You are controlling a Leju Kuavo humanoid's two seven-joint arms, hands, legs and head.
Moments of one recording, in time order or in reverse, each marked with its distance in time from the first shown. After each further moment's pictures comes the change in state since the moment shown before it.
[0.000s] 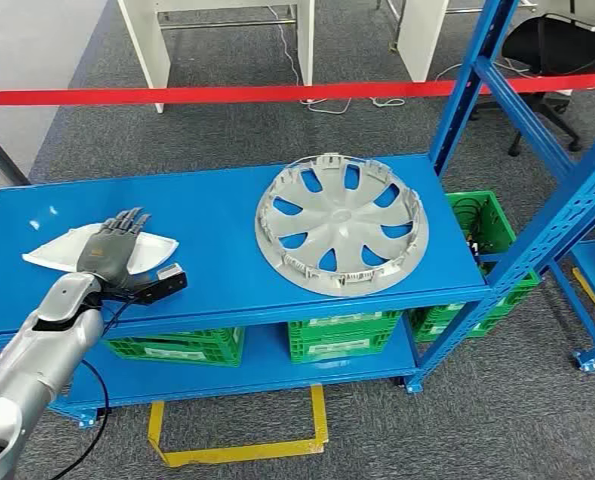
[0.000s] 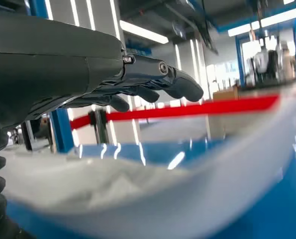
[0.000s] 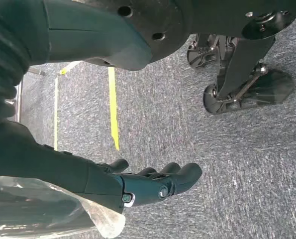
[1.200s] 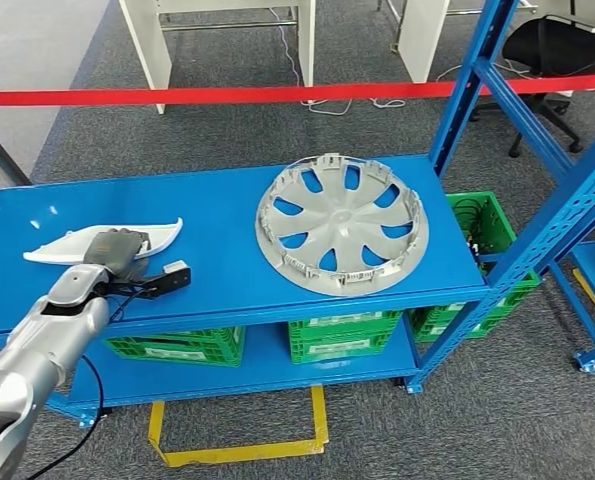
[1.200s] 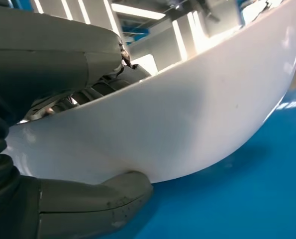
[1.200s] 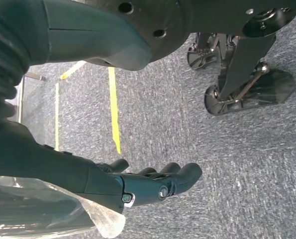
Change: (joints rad) left arm -0.090 -0.042 -0.024 0.167 -0.017 0.009 -0.015; right arm 0.001 0.001 -0.050 0.000 0.023 0.006 0.001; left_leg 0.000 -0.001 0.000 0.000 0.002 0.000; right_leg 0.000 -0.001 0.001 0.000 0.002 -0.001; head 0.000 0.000
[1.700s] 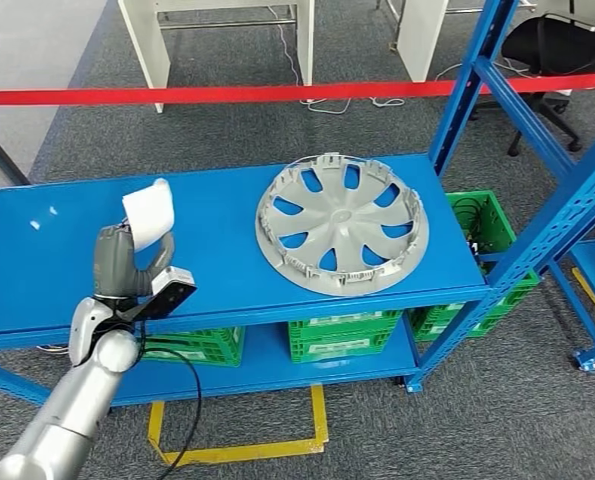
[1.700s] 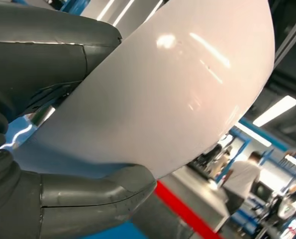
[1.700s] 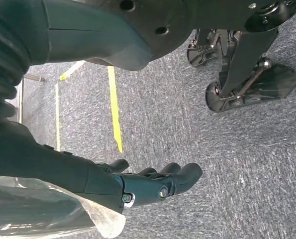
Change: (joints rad) left arm 0.350 -0.146 0.158 -0.626 0.452 0.351 -0.335; right arm 0.004 0.015 -0.028 0.000 0.020 -0.033 -0.004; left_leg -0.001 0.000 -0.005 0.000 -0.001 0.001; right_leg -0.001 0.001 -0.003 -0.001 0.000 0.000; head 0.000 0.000
